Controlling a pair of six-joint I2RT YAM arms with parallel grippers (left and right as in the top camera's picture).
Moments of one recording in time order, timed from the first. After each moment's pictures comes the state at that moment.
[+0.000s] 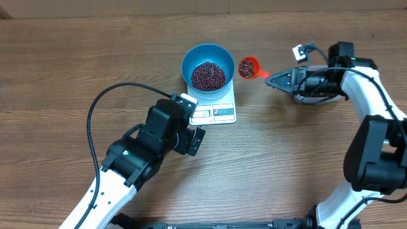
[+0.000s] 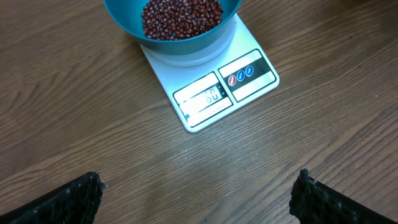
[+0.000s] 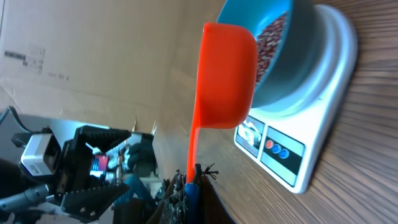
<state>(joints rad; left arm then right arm) -0.57 1.12 0.96 -0.71 -0.10 -0.07 -0.13 1.93 1.41 -0.95 -1.29 -0.27</state>
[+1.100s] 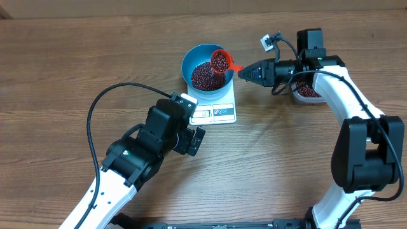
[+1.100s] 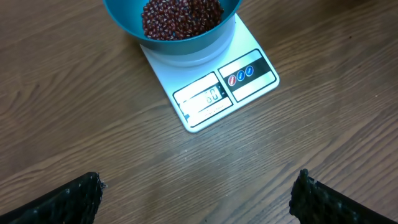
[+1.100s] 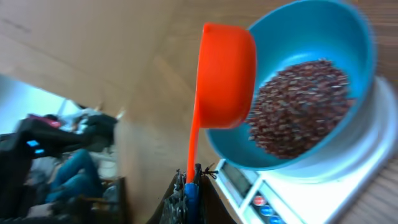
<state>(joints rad) -0.57 1.12 0.96 -0.71 -0.10 -0.07 0.06 1.93 1.41 -0.53 -1.16 -0.11</state>
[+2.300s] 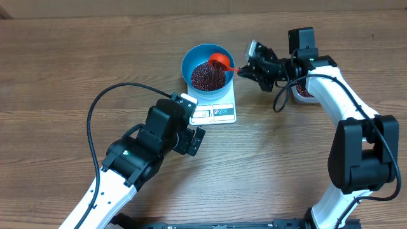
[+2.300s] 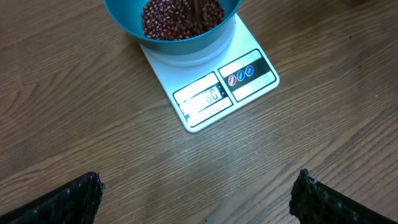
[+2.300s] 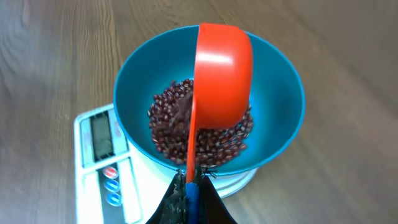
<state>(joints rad) -0.57 1.12 0.96 -0.71 -0.10 -0.07 0.11 1.93 1.41 -0.48 -0.88 -0.97</state>
